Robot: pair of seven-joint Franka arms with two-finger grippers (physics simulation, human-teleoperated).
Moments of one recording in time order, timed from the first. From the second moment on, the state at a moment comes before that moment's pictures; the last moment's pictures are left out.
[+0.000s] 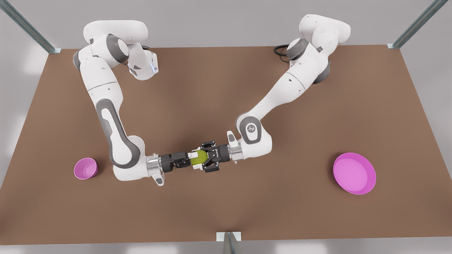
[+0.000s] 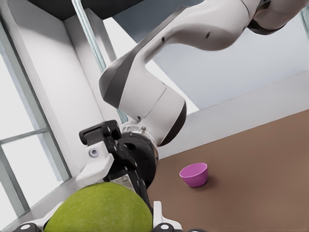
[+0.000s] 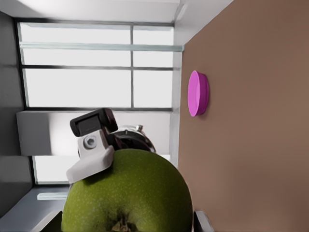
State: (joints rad) left arm -0.38 1.09 -0.57 -0.95 -1.46 2.56 2.49; right arm 0.00 0.84 0.34 -1.34 1.34 1.78 -0.56
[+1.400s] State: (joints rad) left arm 0.27 0.49 -0.52 -1.06 0.04 1.67 1.76; right arm -0.40 0.68 0.34 -1.48 0.76 1.71 -0.62
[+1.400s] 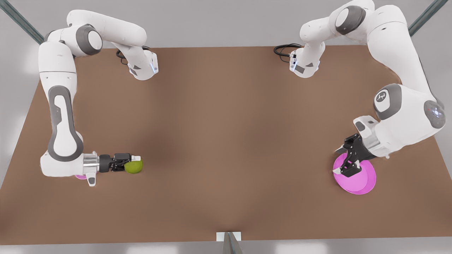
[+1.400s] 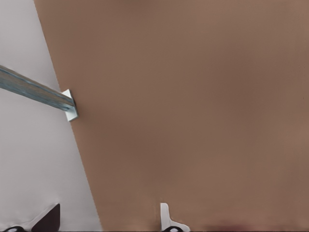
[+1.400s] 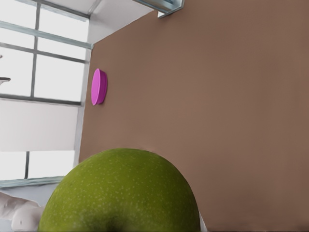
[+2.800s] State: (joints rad) left arm -0.03 0.18 0.00 -1.42 -0.01 1.54 0.25; right arm -0.53 0.68 0.31 -1.35 0.00 2.07 -1.04
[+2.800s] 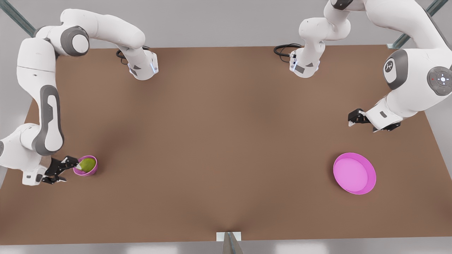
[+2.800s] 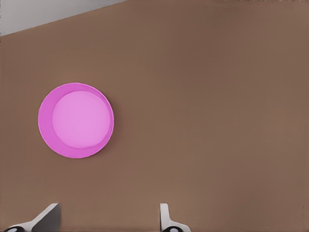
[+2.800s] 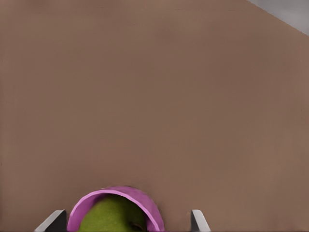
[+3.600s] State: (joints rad) left arm -0.04 0.27 0.00 -1.30 0.00 1.55 0.08; right arm 0.03 0.20 0.01 -1.38 -0.01 1.59 -0.29
